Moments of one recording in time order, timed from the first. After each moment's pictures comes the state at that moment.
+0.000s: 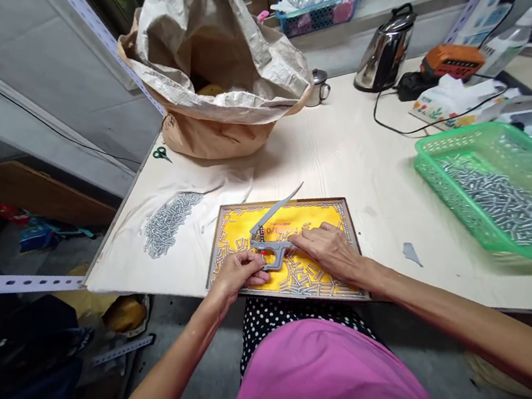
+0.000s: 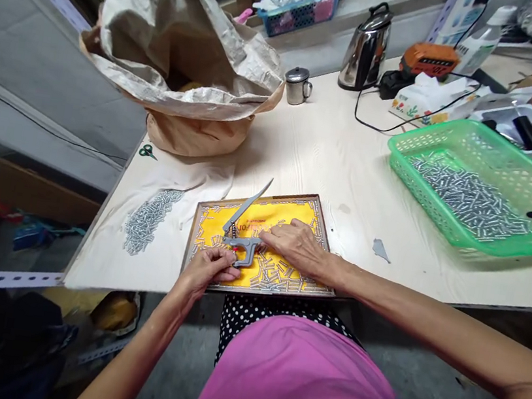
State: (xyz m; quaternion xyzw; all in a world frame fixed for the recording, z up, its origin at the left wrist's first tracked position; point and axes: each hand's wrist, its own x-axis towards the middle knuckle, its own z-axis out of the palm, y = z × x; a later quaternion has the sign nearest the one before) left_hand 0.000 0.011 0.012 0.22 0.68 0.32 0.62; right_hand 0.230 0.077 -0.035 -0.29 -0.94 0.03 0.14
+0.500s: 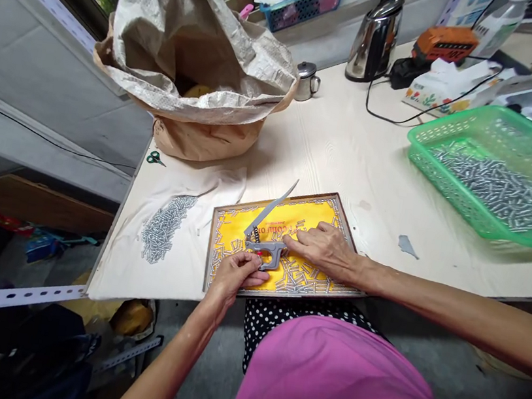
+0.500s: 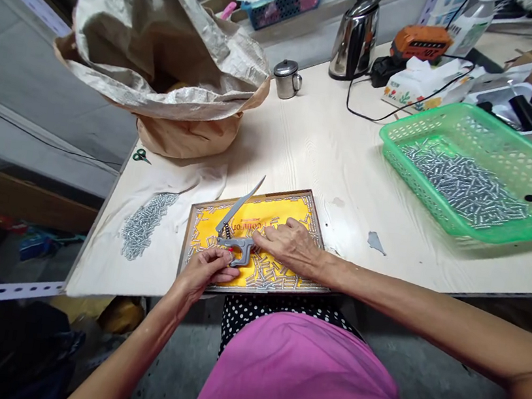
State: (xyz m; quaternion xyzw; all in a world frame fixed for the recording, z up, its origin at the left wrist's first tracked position) left_hand 0.007 0.013 0.017 0.21 0.69 0.32 0.61; right_hand 0.233 0.071 -0.030 -0.30 -0.95 -0.01 0.12
